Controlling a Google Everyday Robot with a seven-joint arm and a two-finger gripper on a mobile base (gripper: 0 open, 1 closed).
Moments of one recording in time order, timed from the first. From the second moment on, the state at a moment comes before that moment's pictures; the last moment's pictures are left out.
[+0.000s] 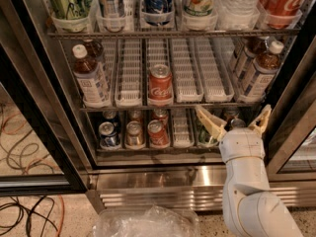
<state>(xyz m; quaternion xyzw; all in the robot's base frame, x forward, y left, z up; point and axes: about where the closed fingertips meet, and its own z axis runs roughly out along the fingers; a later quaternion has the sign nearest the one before) 0.531 -0.220 0.843 0.01 0.60 -0.02 0.80</state>
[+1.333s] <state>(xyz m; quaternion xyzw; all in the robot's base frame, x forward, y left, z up) 0.570 -0.260 0.854 0.02 0.55 -0.08 0.83</state>
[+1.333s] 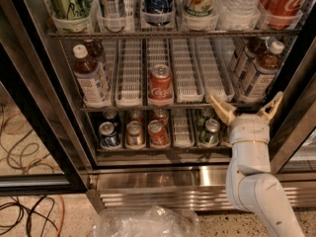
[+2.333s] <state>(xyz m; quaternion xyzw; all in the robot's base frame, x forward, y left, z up) 0.572 -0.261 0.855 0.02 0.55 -0.08 0.83</state>
